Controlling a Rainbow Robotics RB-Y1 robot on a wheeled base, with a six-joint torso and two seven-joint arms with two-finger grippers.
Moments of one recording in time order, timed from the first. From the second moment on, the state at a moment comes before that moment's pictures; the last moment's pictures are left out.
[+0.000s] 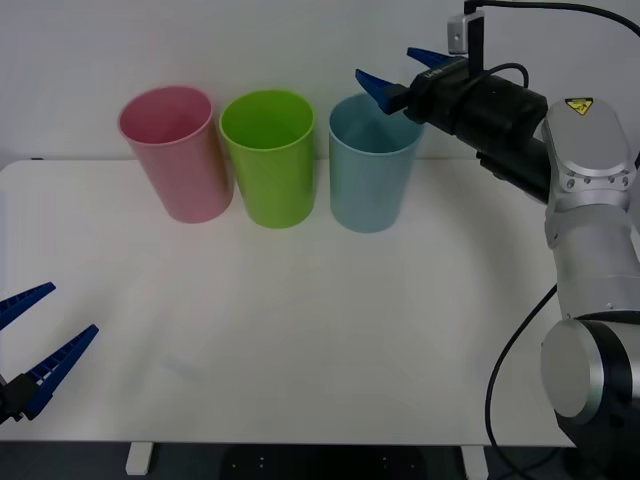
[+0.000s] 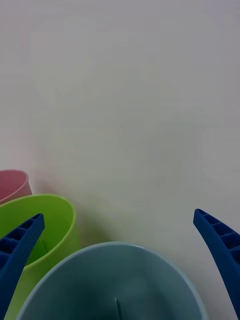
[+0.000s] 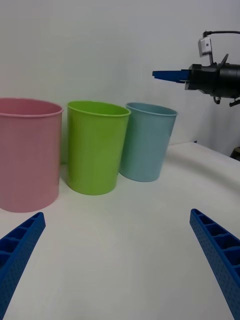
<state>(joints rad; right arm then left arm) -0.87 -0.20 -0.35 -0.99 1.73 -0.81 -0.26 0.35 0.40 0.52 -1.66 -0.96 -1.22 0.00</state>
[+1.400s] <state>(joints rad) -0.44 -0.45 -0.36 -1.27 1.40 -0.98 -0.11 0.35 0.40 0.52 -1.66 -0.96 -1.22 0.00</state>
